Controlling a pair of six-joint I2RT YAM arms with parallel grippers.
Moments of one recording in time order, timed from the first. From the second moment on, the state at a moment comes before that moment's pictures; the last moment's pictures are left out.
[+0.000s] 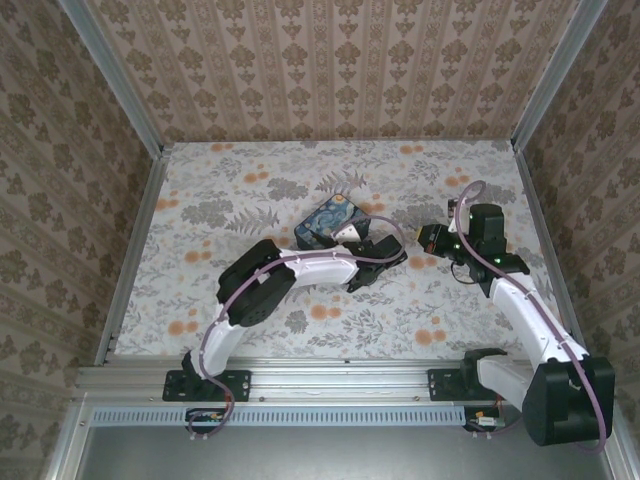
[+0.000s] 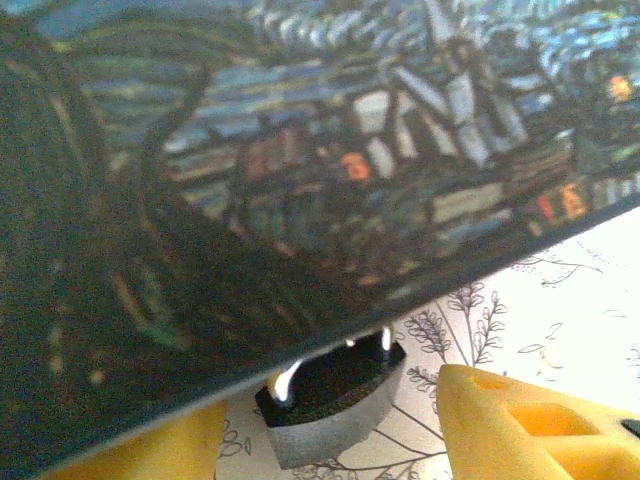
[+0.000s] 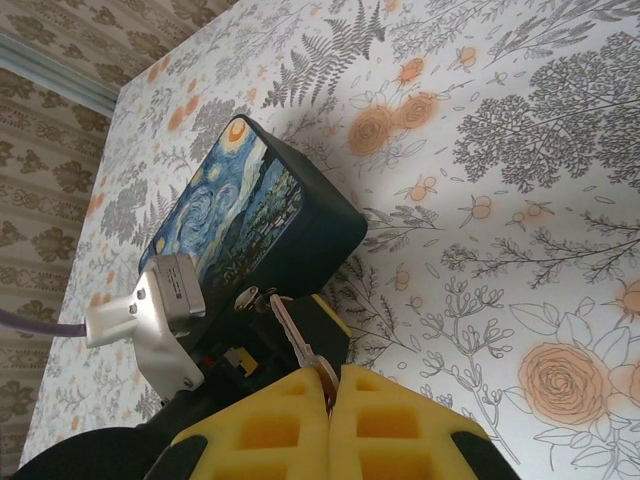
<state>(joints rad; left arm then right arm) -1.10 2.17 1.52 -0.52 -0.61 -1.45 0.03 1.06 0.67 -0.25 -0.48 0.48</state>
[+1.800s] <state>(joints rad) -0.80 1.72 1.00 0.08 0.25 -1.31 0.26 1.21 0.55 -0.07 -0.50 0.60</state>
